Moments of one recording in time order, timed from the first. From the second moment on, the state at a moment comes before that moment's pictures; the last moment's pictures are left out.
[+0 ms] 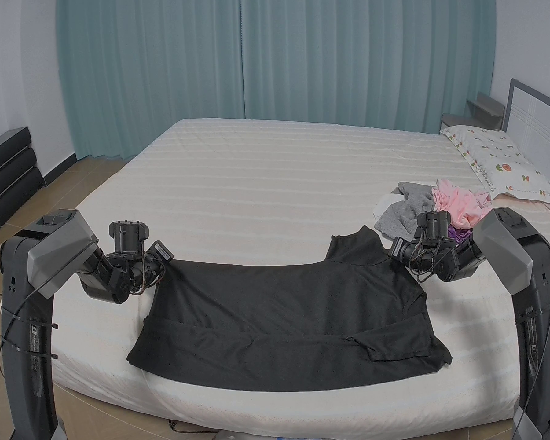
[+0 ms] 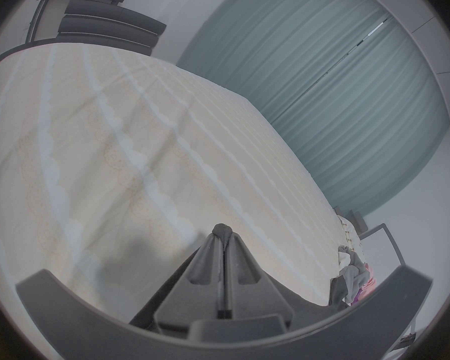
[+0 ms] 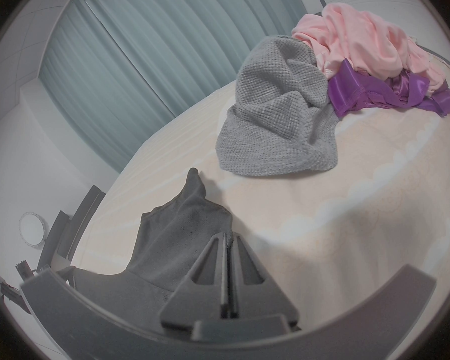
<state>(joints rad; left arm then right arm) -0.05 2.47 -1.22 -0.74 -0.01 -0.83 0.10 2.62 -1.54 -0.52 0.13 0.53</state>
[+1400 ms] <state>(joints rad) 0.01 2.53 -1.27 -0.74 -0.17 -0.77 0.10 2.60 -1.52 -0.52 0.13 0.55</state>
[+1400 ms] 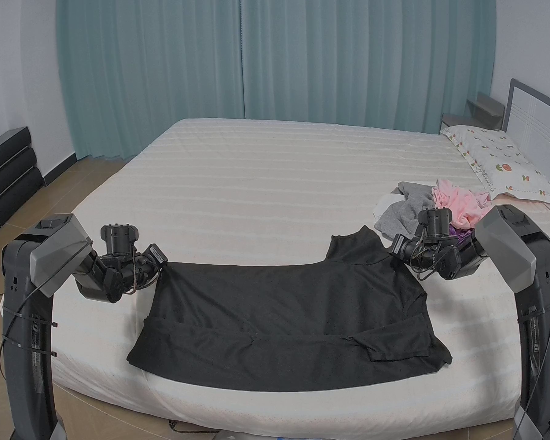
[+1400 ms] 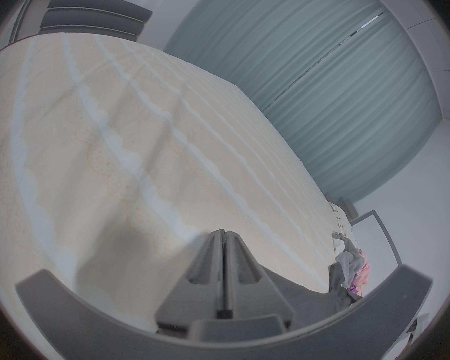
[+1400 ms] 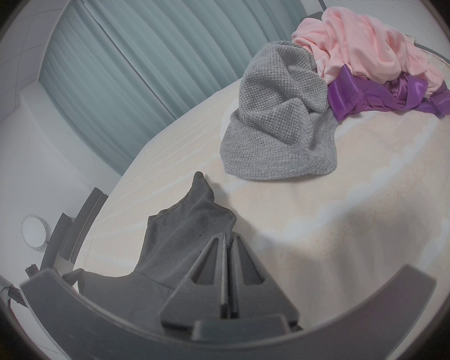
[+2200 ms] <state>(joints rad) 0.02 2.48 -1.25 -0.75 -0.15 -0.77 0.06 2.51 -1.44 -0.53 0.19 0.62</state>
